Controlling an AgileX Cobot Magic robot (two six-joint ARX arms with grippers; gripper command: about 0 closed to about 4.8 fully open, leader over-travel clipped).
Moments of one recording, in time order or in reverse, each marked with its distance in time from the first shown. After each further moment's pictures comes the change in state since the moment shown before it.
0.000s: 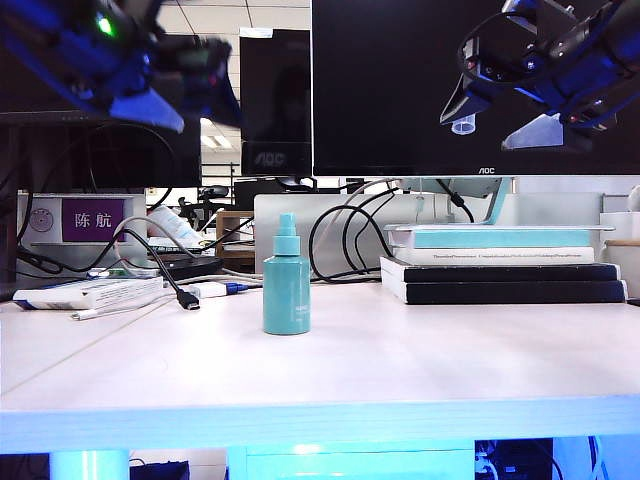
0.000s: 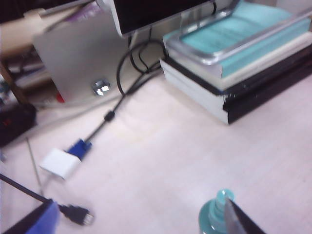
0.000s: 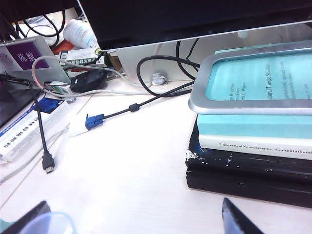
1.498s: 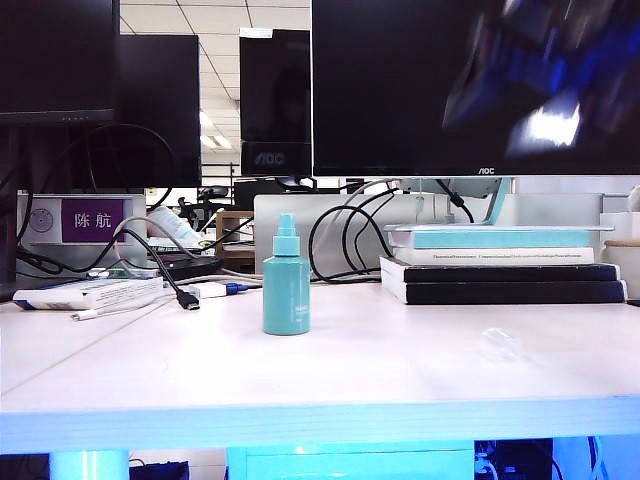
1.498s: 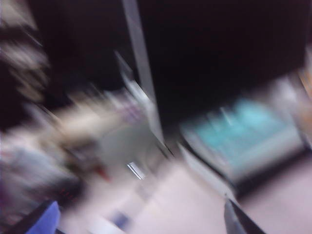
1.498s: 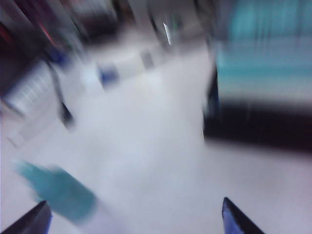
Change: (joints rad) left arm 0.000 -0.403 0.000 -0.098 -0.031 -0.012; right arm 0.002 -0.119 -0.003 -0.225 -0.074 -0.022
